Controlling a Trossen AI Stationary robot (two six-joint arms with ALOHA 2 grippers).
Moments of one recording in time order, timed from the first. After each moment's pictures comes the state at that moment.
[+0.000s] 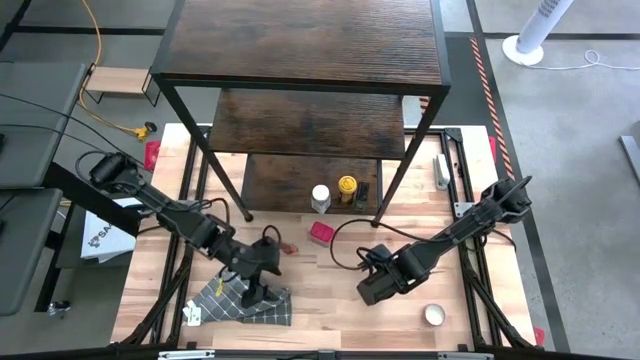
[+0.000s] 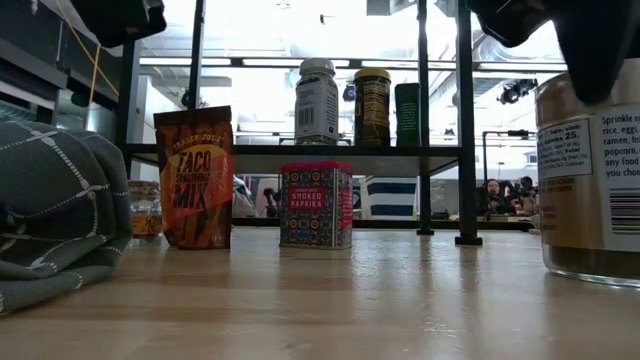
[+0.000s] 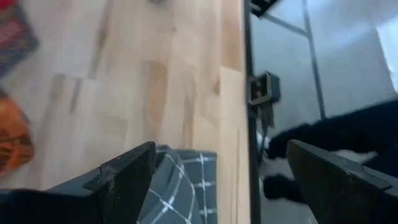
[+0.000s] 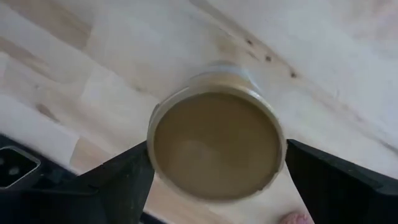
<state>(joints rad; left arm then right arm) -0.54 1.36 0.99 -0.39 -0.03 -0.72 0.55 1.79 1.39 -1.04 0.00 1.56</state>
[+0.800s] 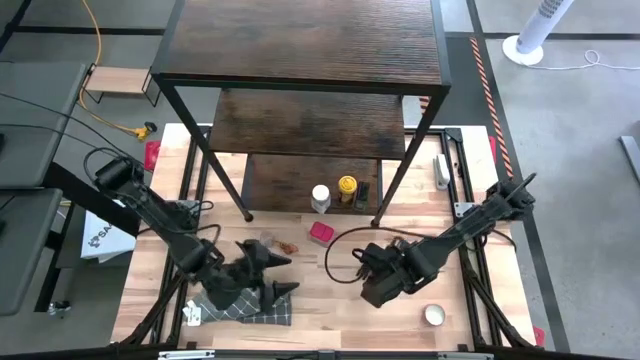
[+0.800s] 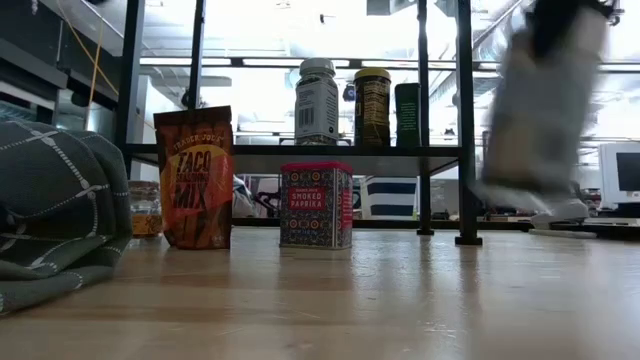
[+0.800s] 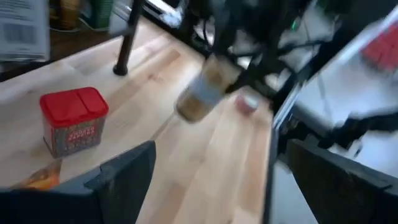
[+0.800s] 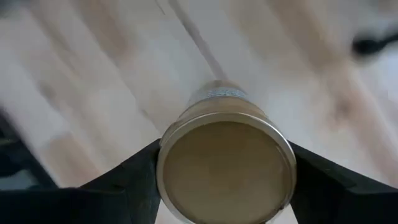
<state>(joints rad) -0.75 1.44 1.00 -0.10 -0.82 -0.96 0.58 1.76 1.48 -1.10 0.23 1.13</state>
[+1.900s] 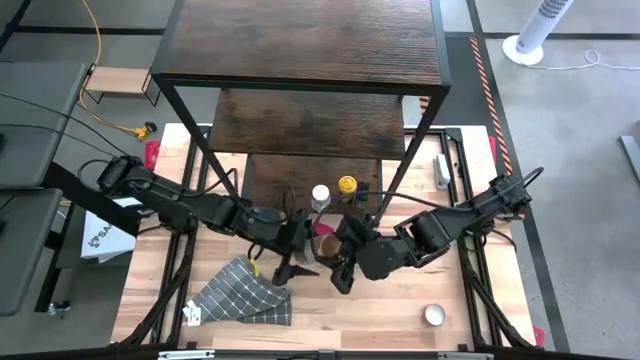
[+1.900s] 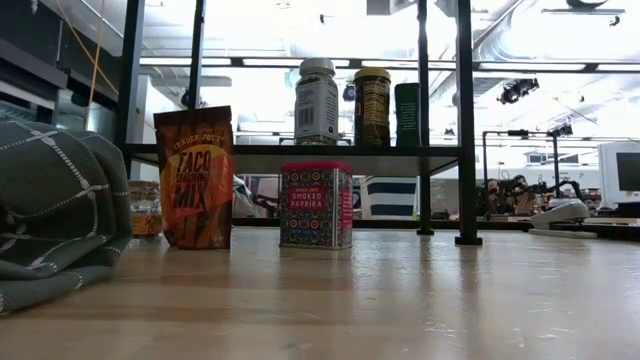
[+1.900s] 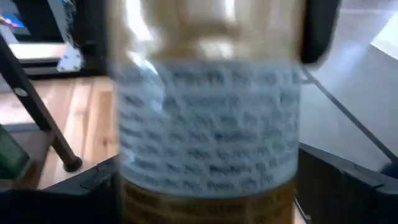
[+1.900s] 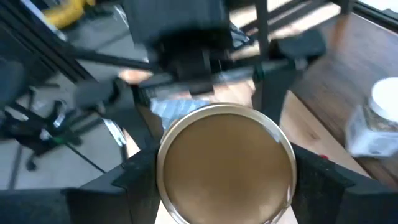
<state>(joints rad) -0.33 1.46 1.18 -0.13 -0.03 -0.12 0.48 1.76 1.86 -0.77 0.53 0.76</state>
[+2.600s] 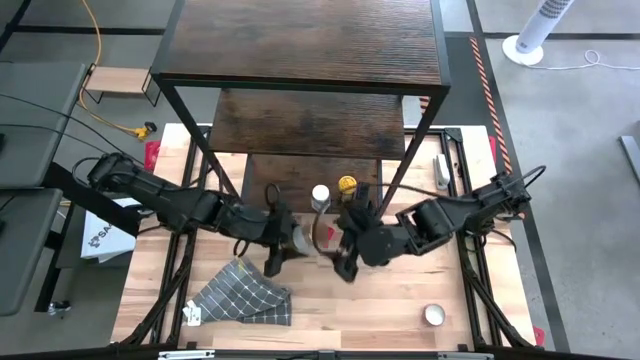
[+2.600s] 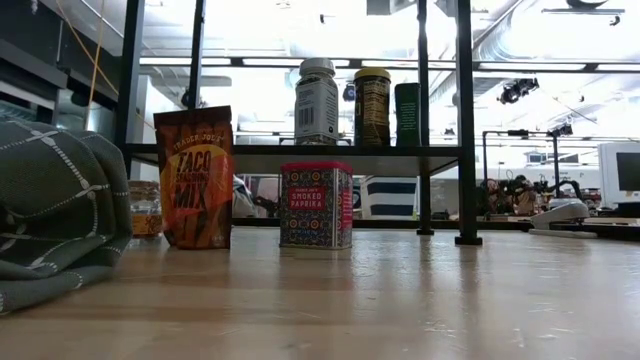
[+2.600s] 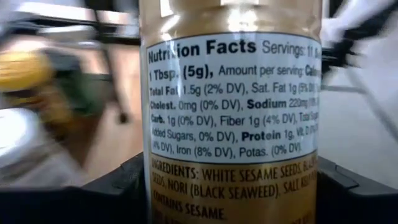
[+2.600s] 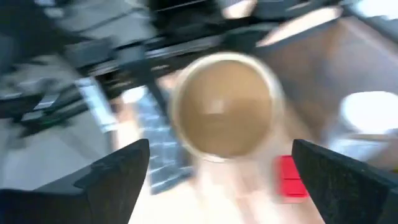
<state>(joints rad) -0.37 1.35 1.18 -0.34 -0.23 -0.28 0.44 1.75 1.93 -0.92 0.49 0.67</state>
